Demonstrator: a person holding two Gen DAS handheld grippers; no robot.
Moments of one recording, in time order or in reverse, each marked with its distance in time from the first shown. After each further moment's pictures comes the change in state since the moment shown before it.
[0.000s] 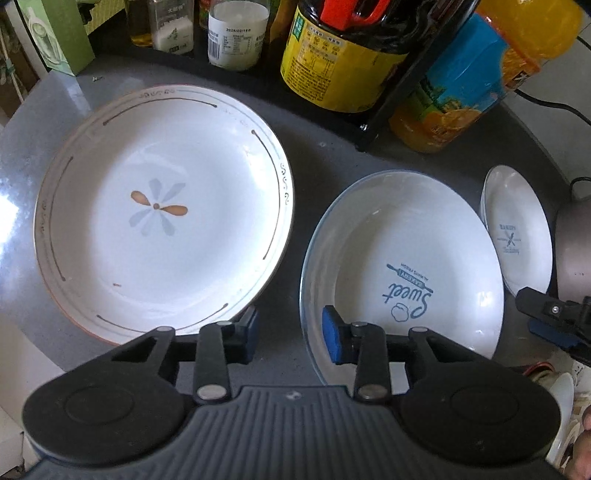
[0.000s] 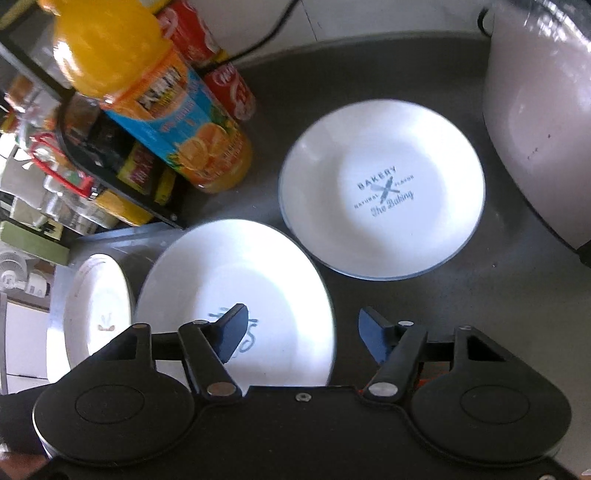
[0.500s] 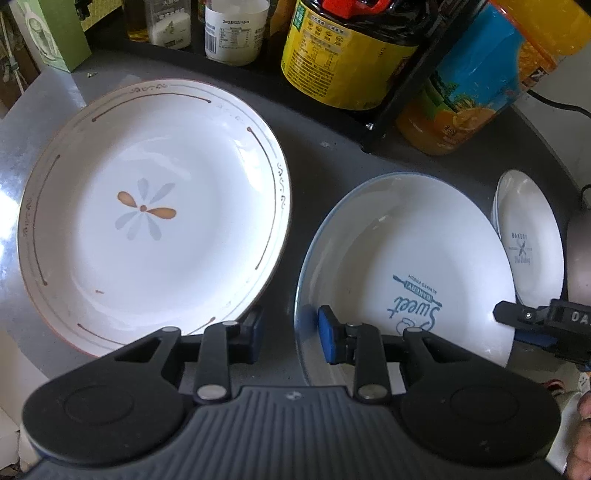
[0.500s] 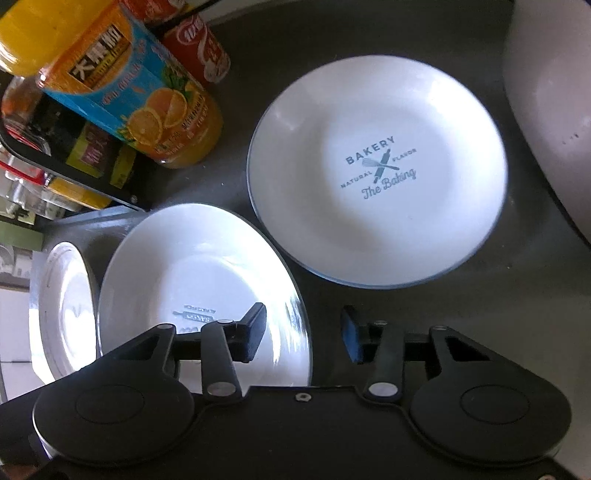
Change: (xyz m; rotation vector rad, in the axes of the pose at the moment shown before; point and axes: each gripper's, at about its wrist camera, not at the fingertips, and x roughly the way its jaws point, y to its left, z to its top) left arm 0.018 -0.005 0.003 -0.025 -0.015 0.009; right arm 0.042 -0.006 0.020 -0.005 0.132 -0.028
